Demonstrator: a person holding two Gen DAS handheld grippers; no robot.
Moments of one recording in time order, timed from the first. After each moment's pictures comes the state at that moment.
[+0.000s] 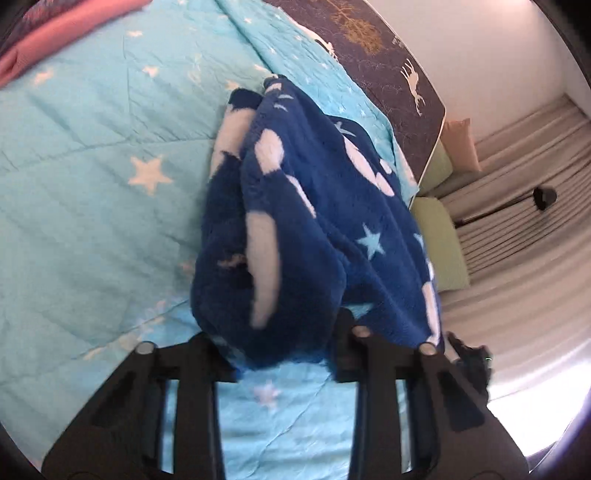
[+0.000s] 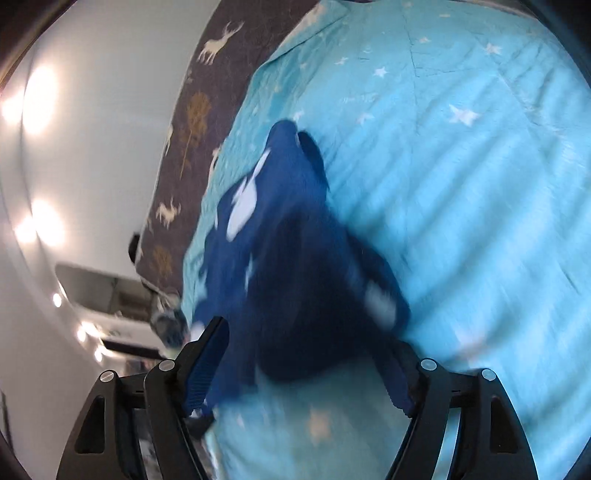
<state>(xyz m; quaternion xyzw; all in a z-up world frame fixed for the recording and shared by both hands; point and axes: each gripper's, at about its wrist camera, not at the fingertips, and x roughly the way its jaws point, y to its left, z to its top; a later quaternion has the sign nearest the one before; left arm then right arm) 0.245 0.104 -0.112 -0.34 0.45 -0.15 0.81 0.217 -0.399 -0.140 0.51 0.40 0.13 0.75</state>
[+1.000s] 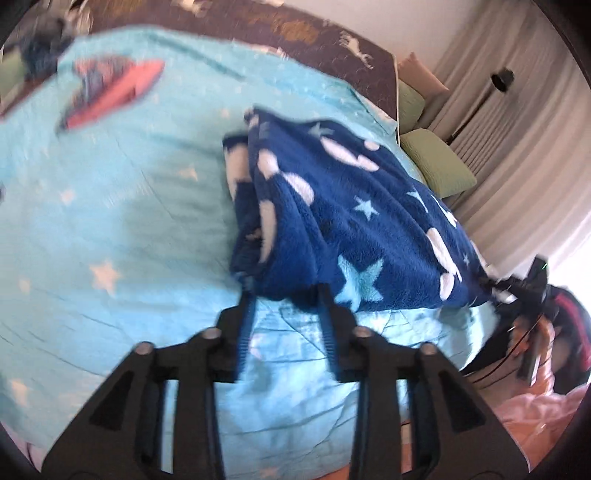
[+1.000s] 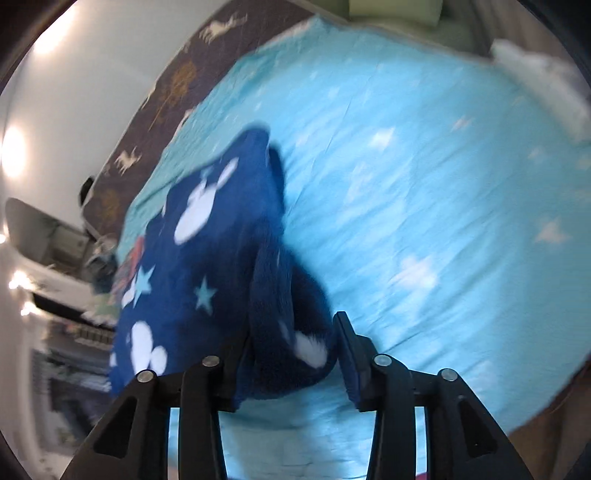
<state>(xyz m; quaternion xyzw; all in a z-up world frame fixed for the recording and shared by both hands) -0.039 0.133 -0.058 -0.13 0.41 -0.15 0.89 -0.021 -0.391 -0.095 0.34 0.45 0.03 0.82</state>
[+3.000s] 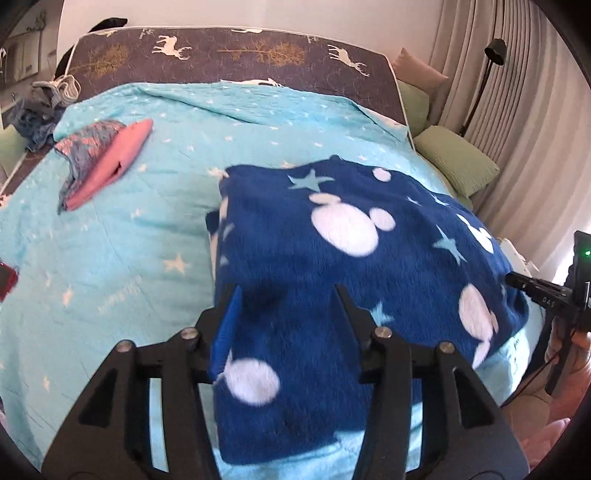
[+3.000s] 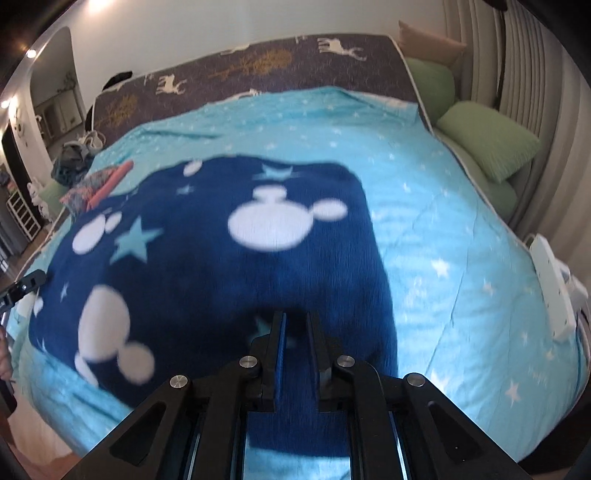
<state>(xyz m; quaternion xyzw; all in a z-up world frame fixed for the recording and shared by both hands) 0.019 0.091 -0.046 -0.04 0.37 -0.11 0.92 0.006 -0.297 -0.059 0.03 0.40 0.03 0.91</state>
